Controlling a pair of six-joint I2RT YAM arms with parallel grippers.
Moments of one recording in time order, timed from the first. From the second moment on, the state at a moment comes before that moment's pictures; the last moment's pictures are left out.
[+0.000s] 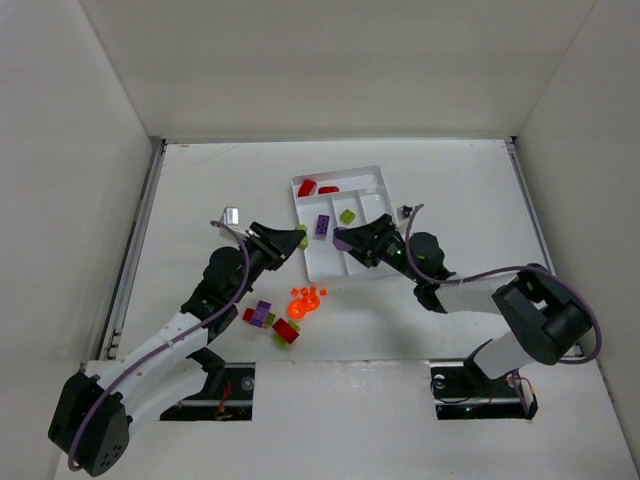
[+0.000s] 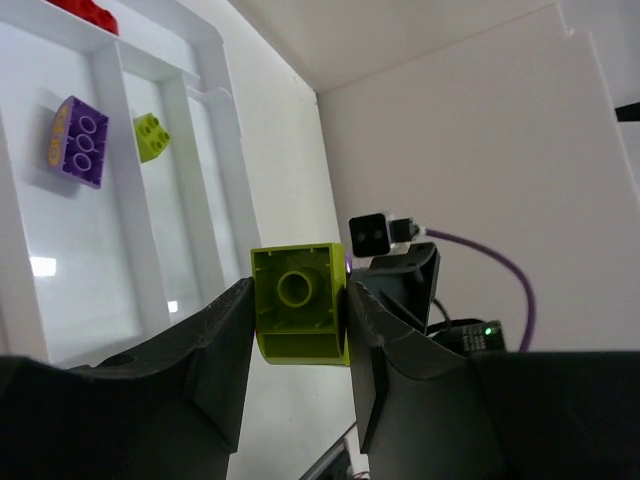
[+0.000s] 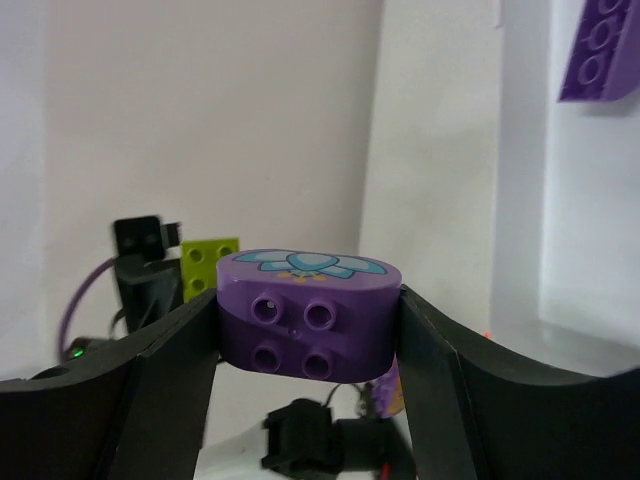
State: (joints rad) left arm -0.58 0.83 0.37 0.39 -0.03 -1.12; right arm 0.62 1.50 0.44 1.06 -0.23 1.38
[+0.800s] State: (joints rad) left arm -0.56 0.86 0.45 0.21 -0.10 -0.96; right arm 0.85 1.73 0.97 0.13 0.24 0.78
